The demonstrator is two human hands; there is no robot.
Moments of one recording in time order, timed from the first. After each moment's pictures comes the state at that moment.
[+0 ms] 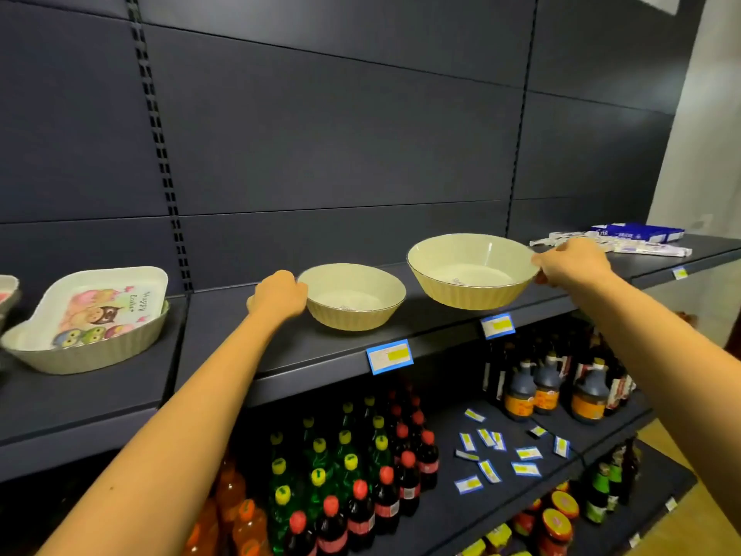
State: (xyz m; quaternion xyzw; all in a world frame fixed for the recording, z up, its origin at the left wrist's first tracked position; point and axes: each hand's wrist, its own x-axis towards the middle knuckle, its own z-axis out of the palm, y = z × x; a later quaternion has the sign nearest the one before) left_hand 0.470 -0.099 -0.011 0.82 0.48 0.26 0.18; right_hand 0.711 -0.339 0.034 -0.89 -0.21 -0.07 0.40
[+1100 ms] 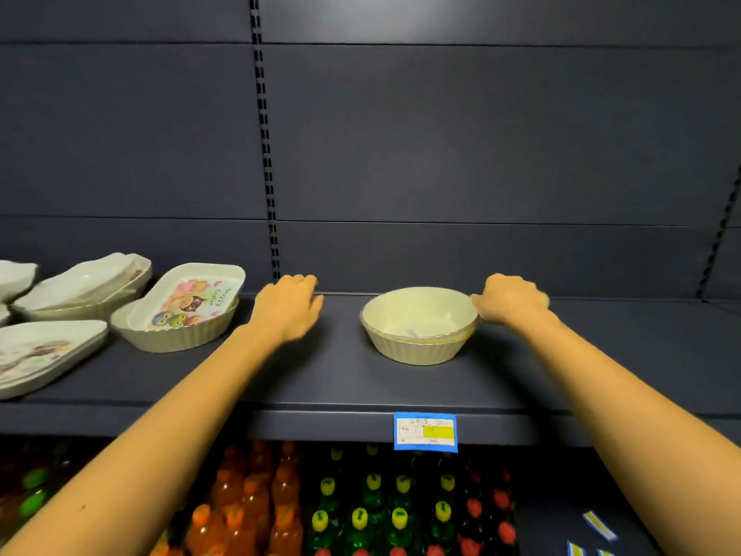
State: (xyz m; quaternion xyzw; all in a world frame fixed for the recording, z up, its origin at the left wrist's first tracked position) left_hand 0.462 -0.060 -0.009 0.80 0.56 0.18 -0.11; right_hand 0.717 -0.143 0.018 -0.85 -0.50 -0.02 0.17
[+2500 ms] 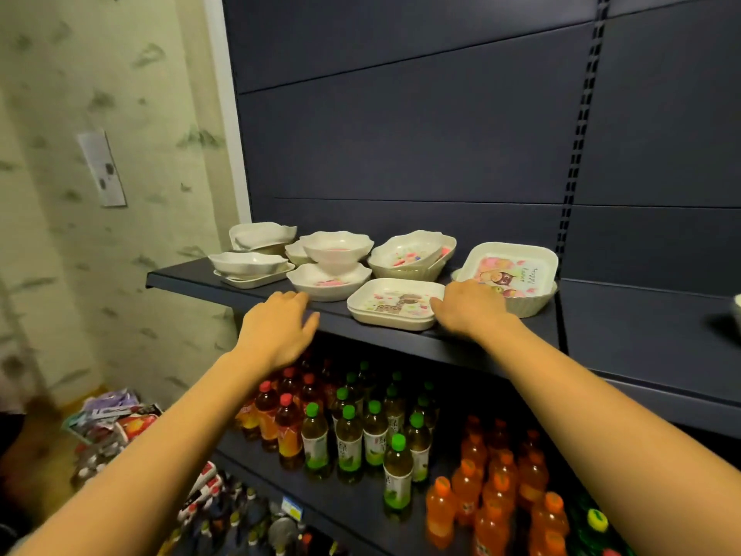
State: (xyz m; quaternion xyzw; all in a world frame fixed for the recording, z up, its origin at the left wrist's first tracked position) left_hand 0.040 -0.186 -0.029 0.64 0.74 0.15 -0.13; right_hand 0.262 -0.126 -0.004 -0.65 -0.75 0.00 0.12
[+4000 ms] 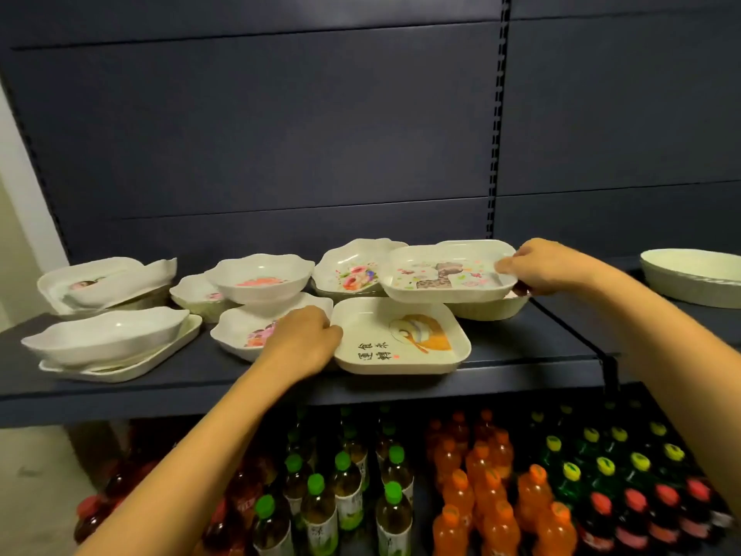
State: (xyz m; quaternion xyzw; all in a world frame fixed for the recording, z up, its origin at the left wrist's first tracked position) left_hand 0.005 -0.035 -0.021 0.79 0.57 0.20 0.12; right_hand 0.263 -0.098 0.038 -0.80 -0.54 0.09 0.23
